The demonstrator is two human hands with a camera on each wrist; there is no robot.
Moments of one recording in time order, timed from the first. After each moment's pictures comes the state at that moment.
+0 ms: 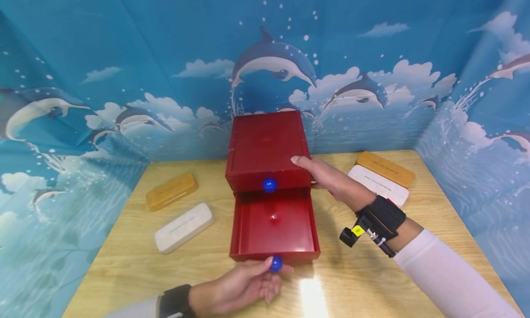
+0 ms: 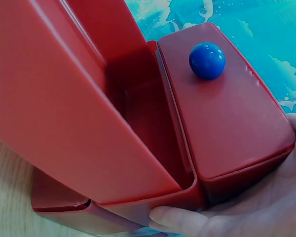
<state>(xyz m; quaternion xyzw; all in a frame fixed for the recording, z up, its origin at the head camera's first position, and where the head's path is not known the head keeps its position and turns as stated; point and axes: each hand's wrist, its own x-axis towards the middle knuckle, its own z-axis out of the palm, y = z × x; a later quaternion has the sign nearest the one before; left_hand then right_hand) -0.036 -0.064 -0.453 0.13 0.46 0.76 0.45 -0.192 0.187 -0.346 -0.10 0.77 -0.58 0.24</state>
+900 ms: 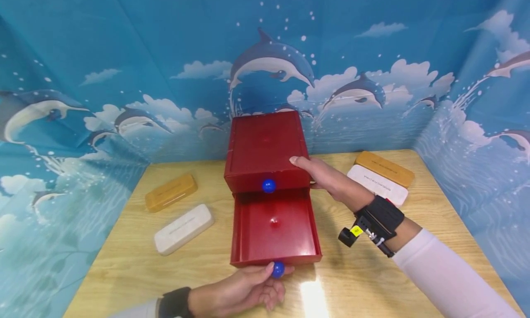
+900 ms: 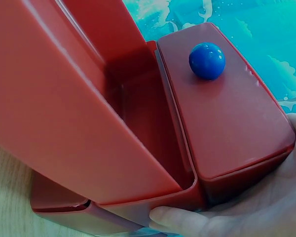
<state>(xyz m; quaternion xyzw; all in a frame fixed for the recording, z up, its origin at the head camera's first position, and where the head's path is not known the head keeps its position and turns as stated) -0.032 -0.066 -0.457 0.17 0.46 0.73 0.48 -0.191 0.188 -0.346 -0.10 0.77 -0.58 0.24</state>
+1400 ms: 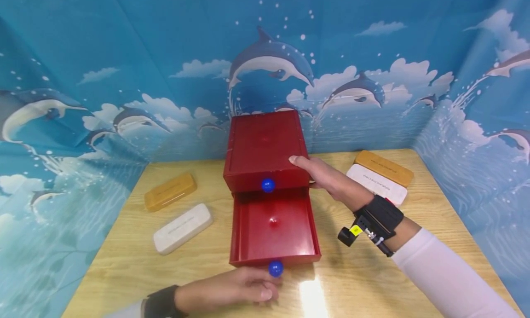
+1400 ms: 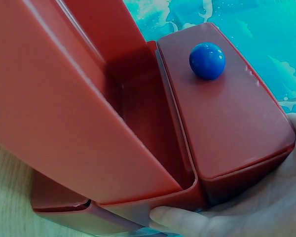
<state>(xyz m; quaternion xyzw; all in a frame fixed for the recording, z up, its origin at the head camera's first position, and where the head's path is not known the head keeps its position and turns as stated) -0.042 -0.092 -0.446 0.26 0.62 0.56 0.48 -0.192 0.187 -0.346 -0.09 0.77 -0.58 0.24</state>
